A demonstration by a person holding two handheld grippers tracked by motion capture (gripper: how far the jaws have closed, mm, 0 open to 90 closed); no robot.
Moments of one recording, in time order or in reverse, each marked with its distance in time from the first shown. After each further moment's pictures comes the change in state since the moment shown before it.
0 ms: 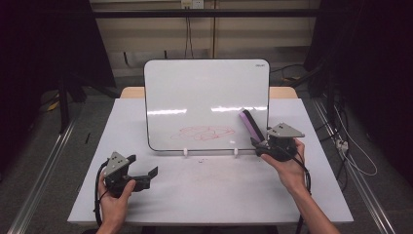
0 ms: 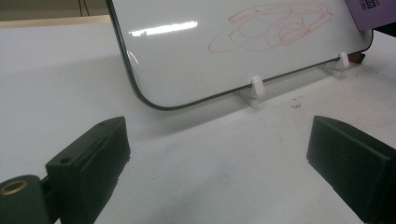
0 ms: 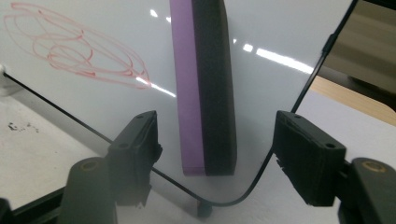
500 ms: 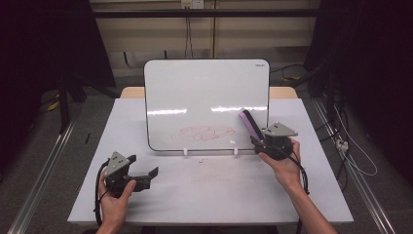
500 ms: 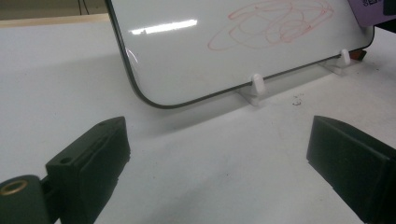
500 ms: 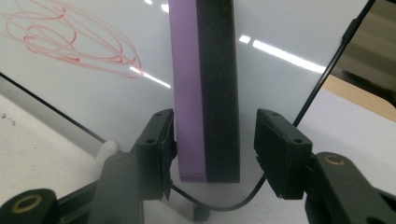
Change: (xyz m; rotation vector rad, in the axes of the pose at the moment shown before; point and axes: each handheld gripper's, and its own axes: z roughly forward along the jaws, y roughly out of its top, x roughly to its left) left arm 0.000 0.000 0.001 0.009 0.004 0.007; right arm 0.003 -0.002 0.014 0.033 -0.033 -0.027
